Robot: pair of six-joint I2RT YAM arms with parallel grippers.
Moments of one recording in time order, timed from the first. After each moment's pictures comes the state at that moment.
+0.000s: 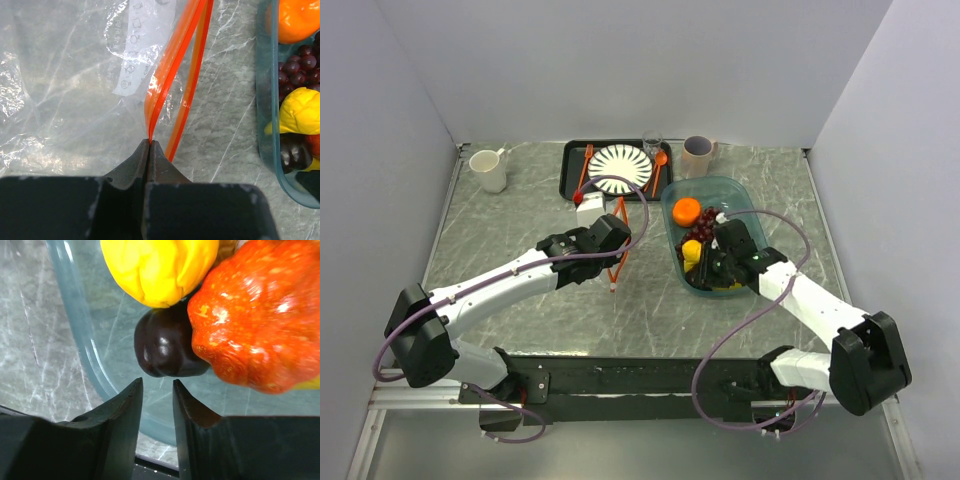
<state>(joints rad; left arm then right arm) -0.89 1.39 1.12 -0.61 -0.58 -0.88 0.45 1.21 0.73 -0.51 -0.07 0.52</state>
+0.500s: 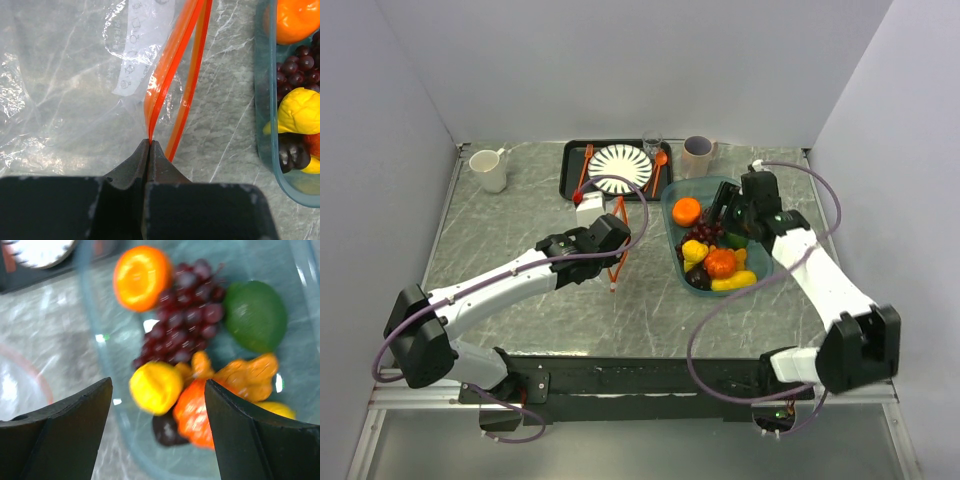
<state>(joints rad) -0.89 1.38 1.12 -0.61 -0.58 -0.88 0.25 1.30 1.06 -0.50 0.03 0.54</state>
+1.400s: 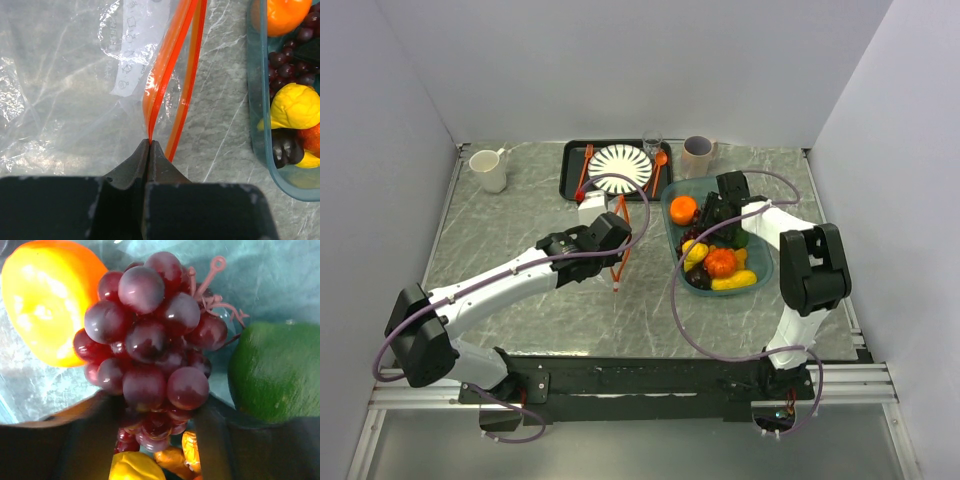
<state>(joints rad) -0.89 1.39 1.13 -0.61 -0.56 -0.87 0.21 1.81 1.17 -0.35 -0.03 0.55</state>
